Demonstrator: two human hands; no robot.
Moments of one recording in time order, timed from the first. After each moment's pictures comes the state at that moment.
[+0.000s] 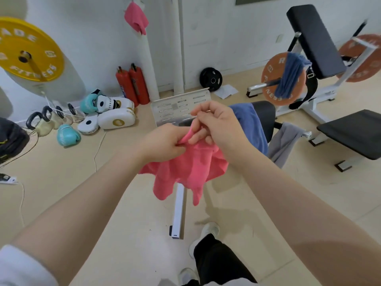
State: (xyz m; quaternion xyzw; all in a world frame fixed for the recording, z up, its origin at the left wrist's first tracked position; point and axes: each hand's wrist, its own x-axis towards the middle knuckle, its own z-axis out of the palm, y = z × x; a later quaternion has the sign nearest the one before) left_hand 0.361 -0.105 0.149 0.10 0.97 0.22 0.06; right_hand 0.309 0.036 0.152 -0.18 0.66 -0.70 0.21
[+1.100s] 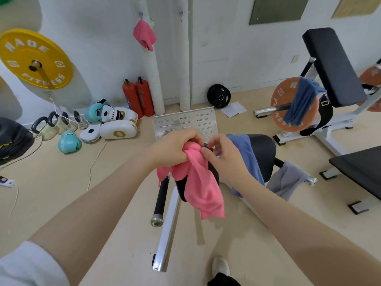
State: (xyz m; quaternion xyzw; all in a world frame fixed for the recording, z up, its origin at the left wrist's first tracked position) left_hand 0.195 -0.079 0.137 0.03 0.94 0.33 0.03; right_hand 0.142 0.079 0.087 -0.26 0.82 -0.51 0.10
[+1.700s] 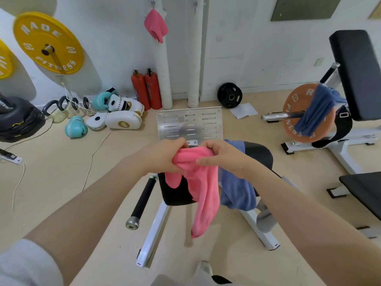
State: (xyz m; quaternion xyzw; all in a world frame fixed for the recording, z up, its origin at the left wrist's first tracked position) left_hand 0.146 -0.044 0.123 -0.06 0.97 0.19 0.13; right_hand 0.038 0.110 0.095 -0.38 0.72 -0.44 0.39
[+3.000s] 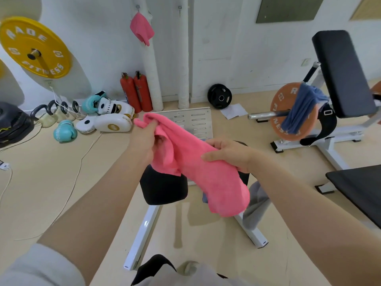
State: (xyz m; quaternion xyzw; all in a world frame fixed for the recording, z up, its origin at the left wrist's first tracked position) left_hand 0.094 0.000 0.100 -0.42 0.54 0.69 -0.24; right_hand -0.005 0.184 0.099 -0.33 0.63 -0.48 0.52
